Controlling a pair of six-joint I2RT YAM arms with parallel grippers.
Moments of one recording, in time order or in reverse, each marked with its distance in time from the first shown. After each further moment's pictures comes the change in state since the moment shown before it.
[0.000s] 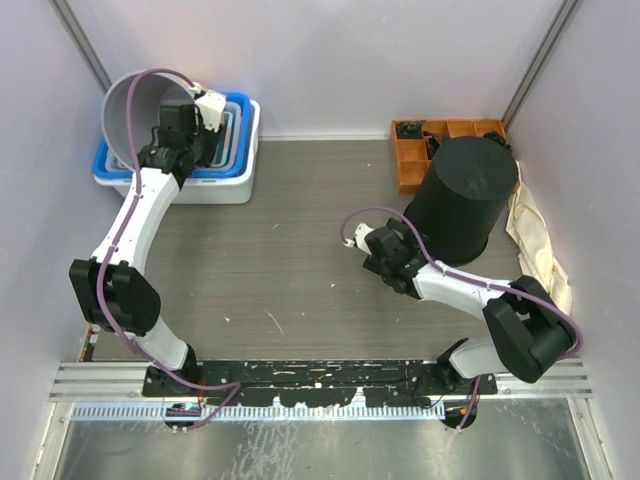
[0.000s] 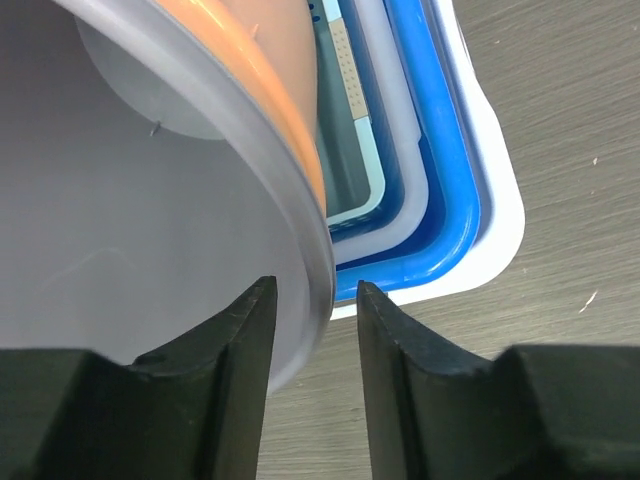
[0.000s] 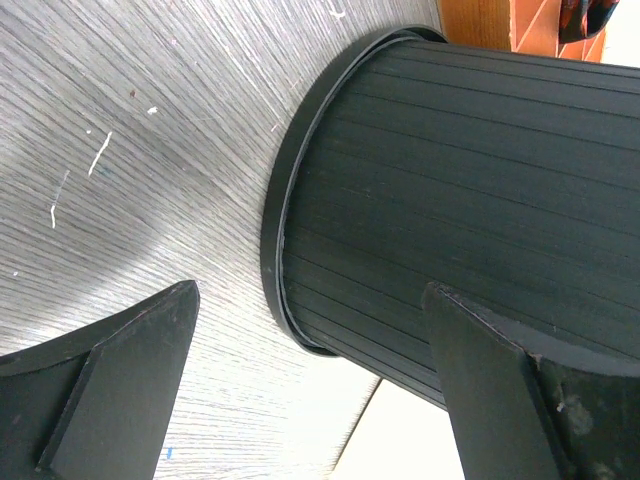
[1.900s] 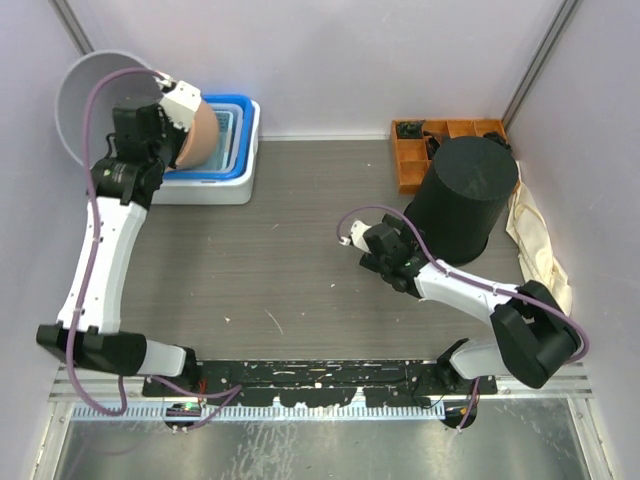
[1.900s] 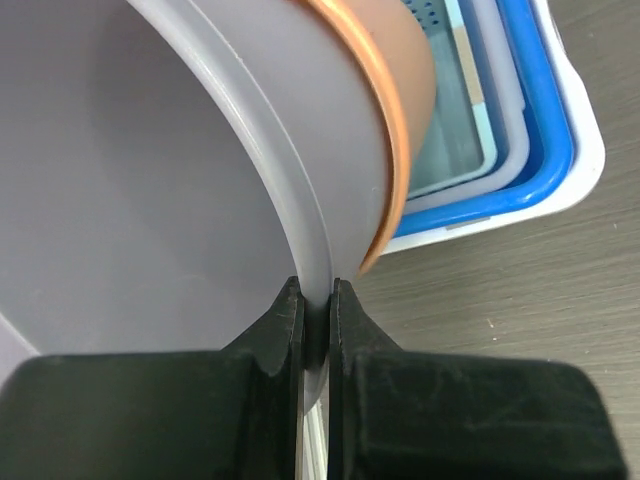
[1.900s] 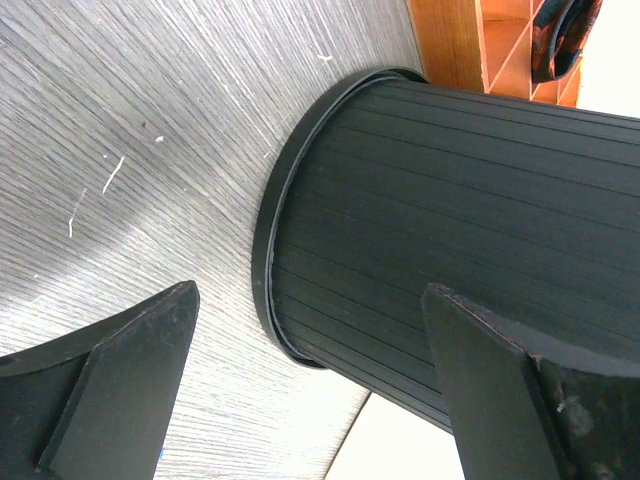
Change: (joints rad) left arm -0.010 -0.282 0.092 -0.201 -0.137 0.161; right arm 0.022 -0.030 0.040 -0.037 -0.030 -0.024
